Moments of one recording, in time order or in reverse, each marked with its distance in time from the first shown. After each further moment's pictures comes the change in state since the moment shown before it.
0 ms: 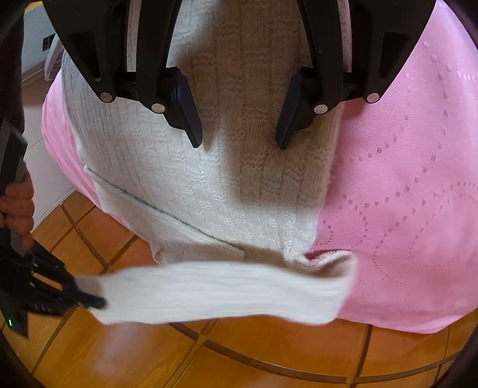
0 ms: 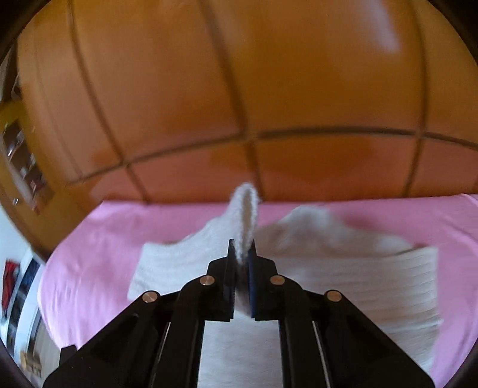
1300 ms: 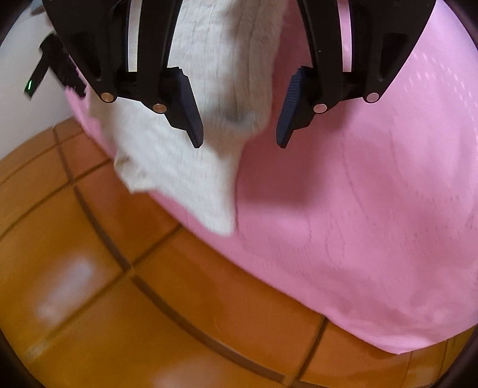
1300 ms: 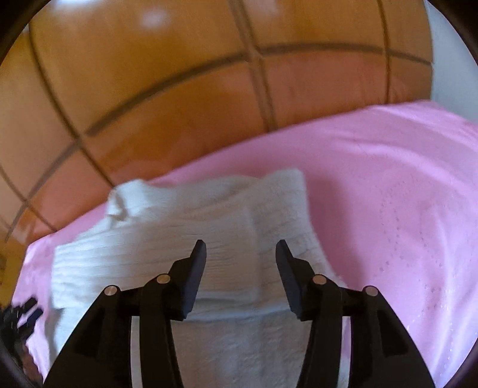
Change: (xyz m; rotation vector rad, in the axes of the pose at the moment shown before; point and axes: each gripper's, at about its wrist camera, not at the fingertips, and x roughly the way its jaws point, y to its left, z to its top) left arm 0.018 0.064 0.121 -0.310 -0.070 0.044; right arm -0.007 -0.186 -0.073 0.297 0.037 -0.267
